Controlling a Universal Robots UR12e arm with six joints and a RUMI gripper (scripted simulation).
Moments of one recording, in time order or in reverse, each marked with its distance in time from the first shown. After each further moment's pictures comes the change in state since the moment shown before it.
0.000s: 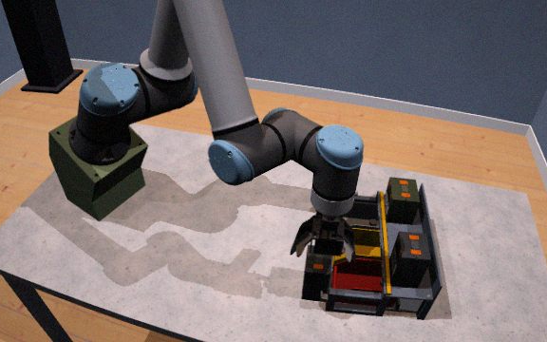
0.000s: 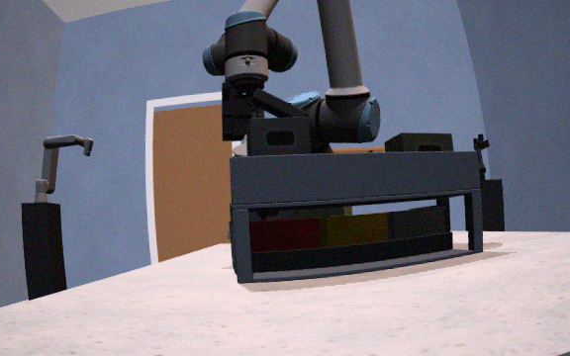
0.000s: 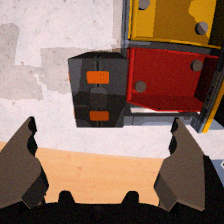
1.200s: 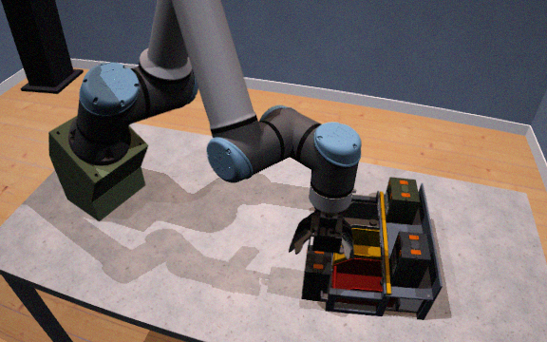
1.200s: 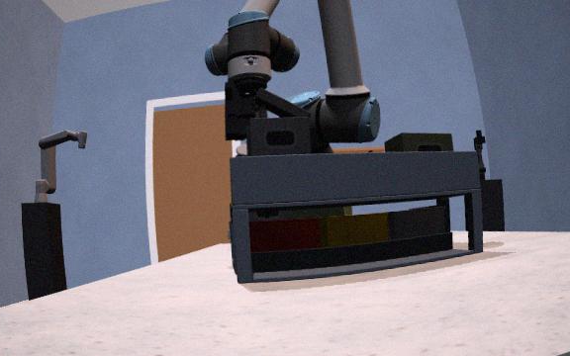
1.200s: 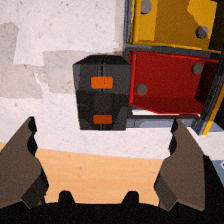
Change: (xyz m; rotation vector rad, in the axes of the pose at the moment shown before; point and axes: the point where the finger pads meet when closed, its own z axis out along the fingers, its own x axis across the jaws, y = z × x) arm -0.004 -0.006 -0.002 0.000 0.000 0.000
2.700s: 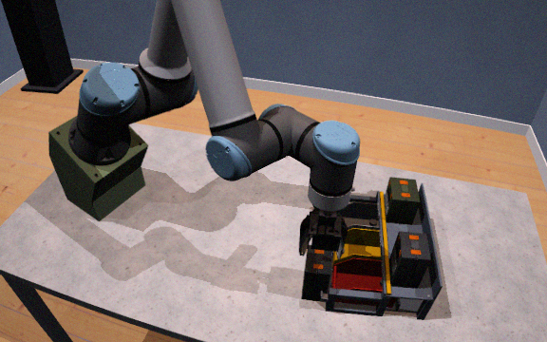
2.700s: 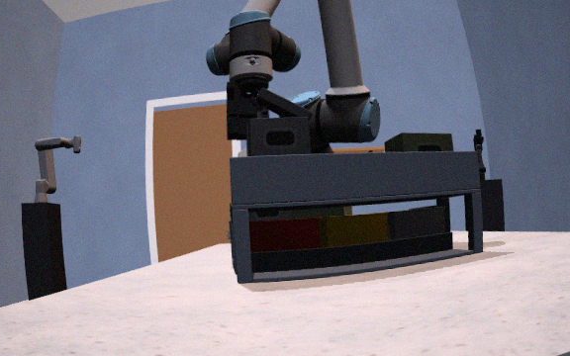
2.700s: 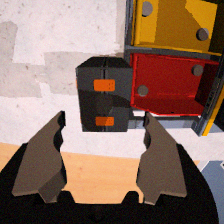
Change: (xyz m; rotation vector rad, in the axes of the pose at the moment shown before) arm -0.003 -0.004 -0.001 0.000 0.000 0.000
